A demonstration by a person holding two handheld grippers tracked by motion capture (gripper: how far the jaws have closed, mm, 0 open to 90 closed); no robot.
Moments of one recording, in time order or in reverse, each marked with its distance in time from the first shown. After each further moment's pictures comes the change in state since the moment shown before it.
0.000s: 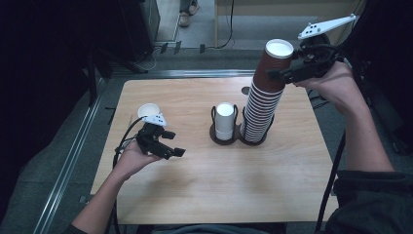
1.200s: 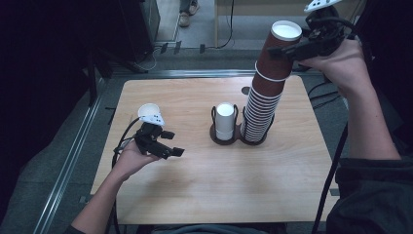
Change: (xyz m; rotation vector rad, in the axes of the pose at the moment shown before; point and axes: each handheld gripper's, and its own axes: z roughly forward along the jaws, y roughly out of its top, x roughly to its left) left arm 0.001 -0.001 -0.005 -0.012 -0.015 -0.010; right arm 0.001 0.044 -0.022 -0.047 -0.034 -0.011
